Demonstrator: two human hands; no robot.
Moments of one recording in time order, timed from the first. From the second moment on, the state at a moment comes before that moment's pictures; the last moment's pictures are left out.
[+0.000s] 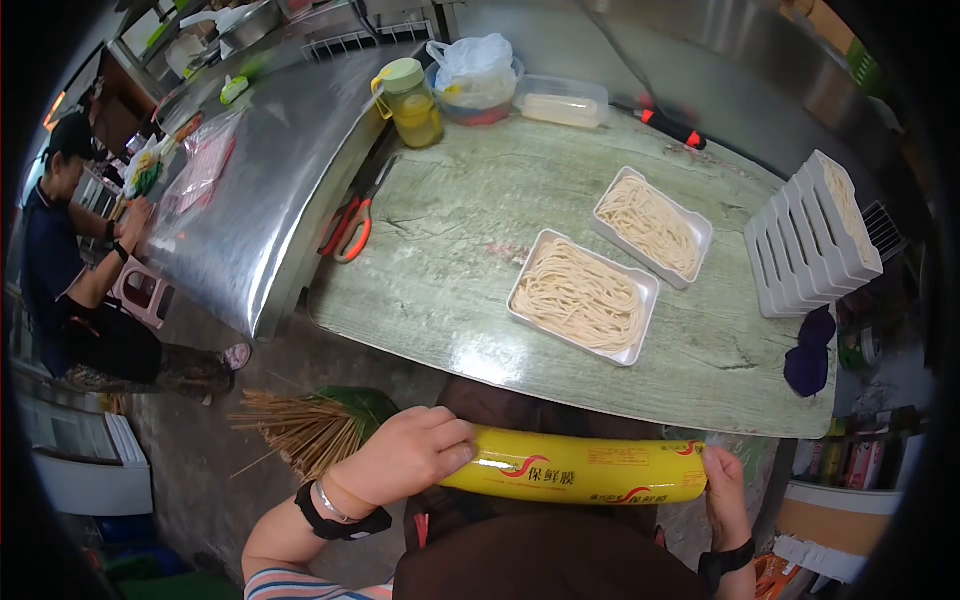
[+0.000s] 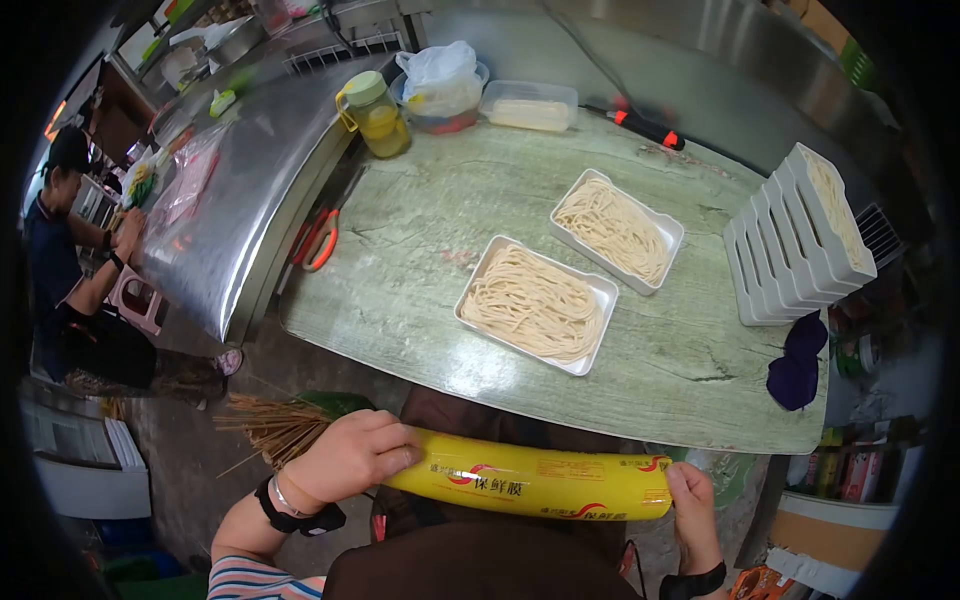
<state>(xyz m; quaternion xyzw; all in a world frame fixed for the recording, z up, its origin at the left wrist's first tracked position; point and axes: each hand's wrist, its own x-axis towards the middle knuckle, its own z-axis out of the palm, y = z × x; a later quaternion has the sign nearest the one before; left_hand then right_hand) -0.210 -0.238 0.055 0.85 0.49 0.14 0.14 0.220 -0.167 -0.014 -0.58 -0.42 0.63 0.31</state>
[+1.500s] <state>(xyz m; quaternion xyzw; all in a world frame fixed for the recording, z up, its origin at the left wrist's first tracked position) -0.165 -0.254 0.154 0.81 0.41 0.37 0.18 0.020 -0.136 0.215 0.02 -0.96 0.18 0.20</state>
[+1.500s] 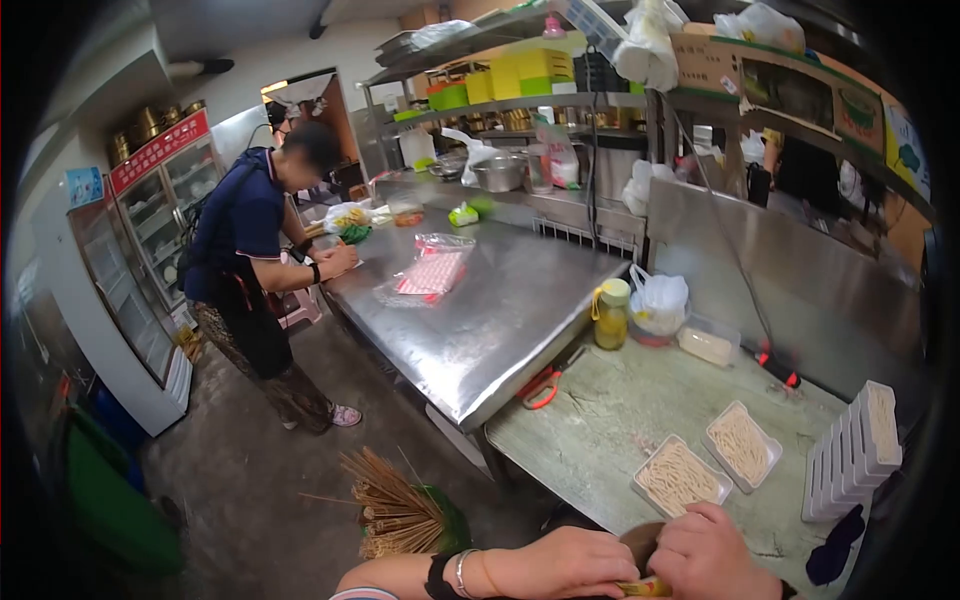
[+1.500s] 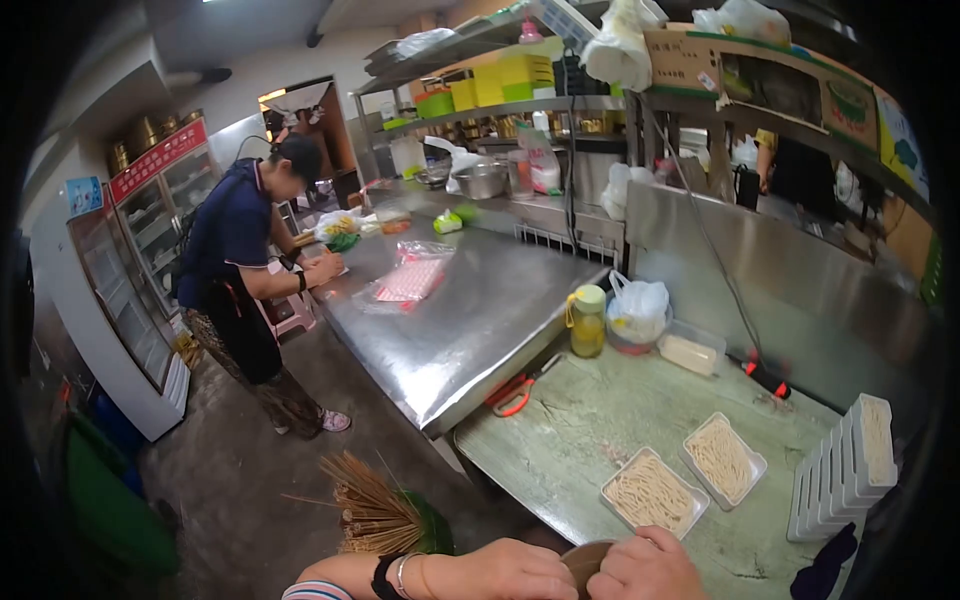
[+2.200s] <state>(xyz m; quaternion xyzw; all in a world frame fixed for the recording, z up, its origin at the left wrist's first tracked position) -0.206 -0.169 0.079 0.59 0.61 0.47 0.25 0.230 -0.194 0.059 -0.58 -0.48 0.43 0.50</state>
